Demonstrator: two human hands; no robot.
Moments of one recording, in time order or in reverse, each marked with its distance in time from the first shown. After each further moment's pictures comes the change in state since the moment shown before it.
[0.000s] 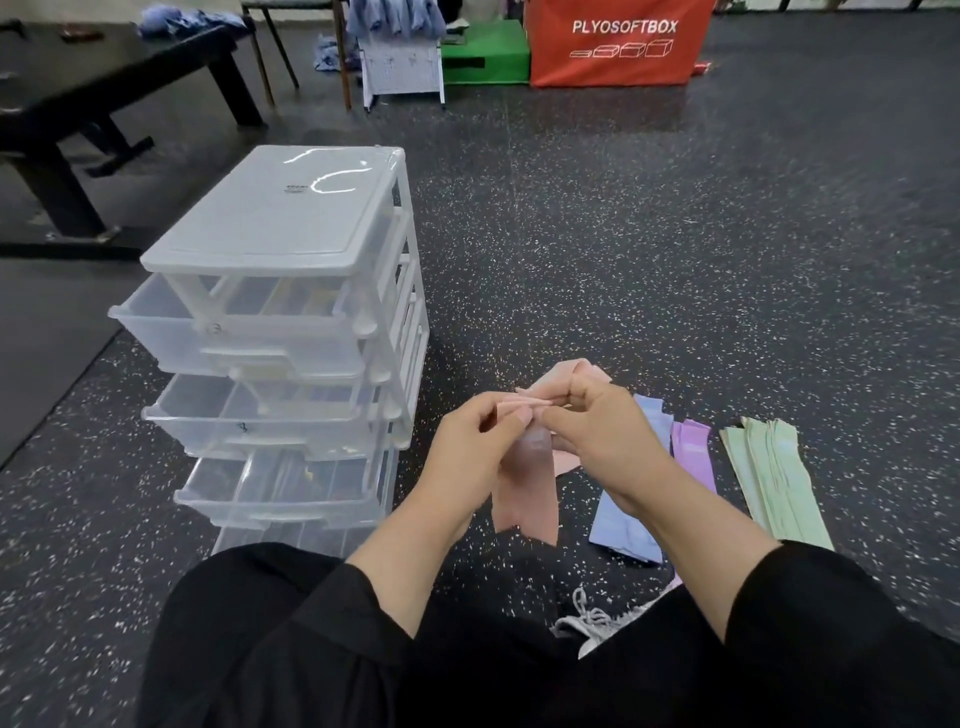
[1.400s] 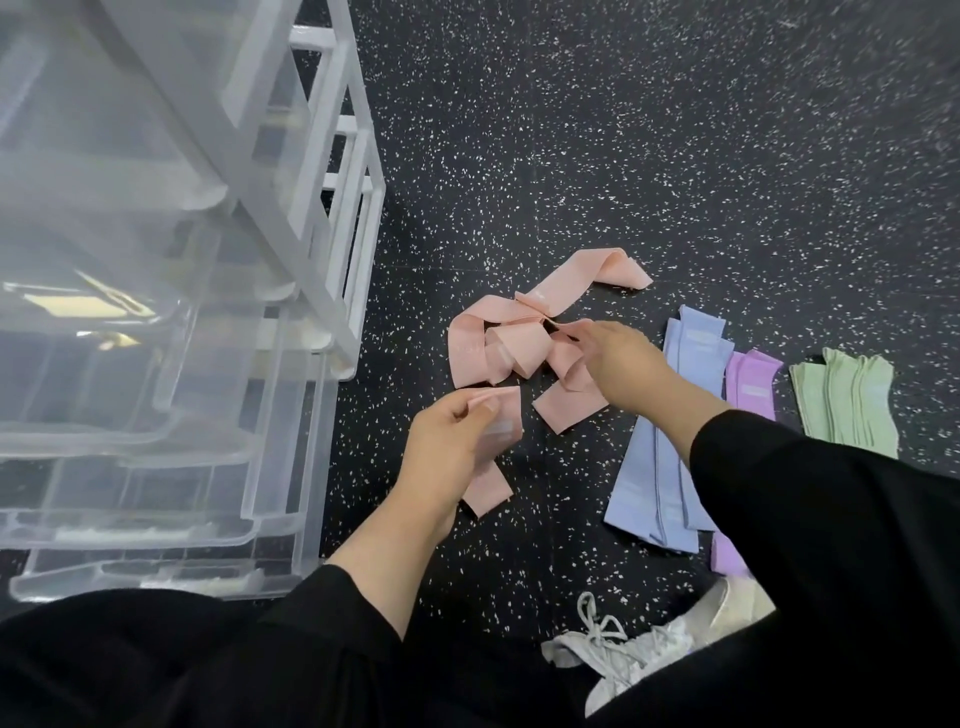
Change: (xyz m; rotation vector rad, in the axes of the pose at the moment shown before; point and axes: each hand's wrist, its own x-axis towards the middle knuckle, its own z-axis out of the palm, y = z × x) left_hand 0.100 -0.174 0.022 -0.214 0.071 -0.555; right_hand 0.206 0.215 -0.046 -1.038 -0.219 0.250
